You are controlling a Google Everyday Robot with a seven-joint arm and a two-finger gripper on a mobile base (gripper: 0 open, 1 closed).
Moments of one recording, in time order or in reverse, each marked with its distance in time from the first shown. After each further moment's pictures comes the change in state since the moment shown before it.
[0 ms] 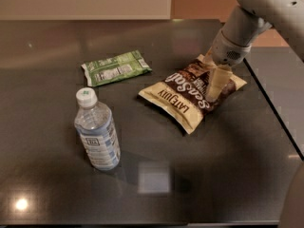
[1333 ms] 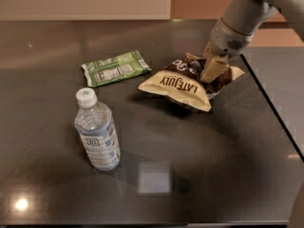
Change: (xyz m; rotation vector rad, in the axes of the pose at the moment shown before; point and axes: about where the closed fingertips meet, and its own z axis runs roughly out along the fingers) arm -0.025 0.020 -0.034 -0.025 -0.036 -0.017
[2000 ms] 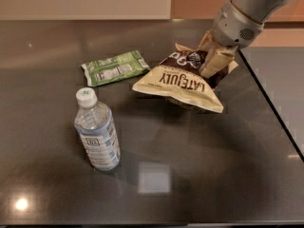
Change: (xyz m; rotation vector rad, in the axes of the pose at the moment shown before) arm -0.034 0.038 -0.043 -0.017 -0.125 -0.194
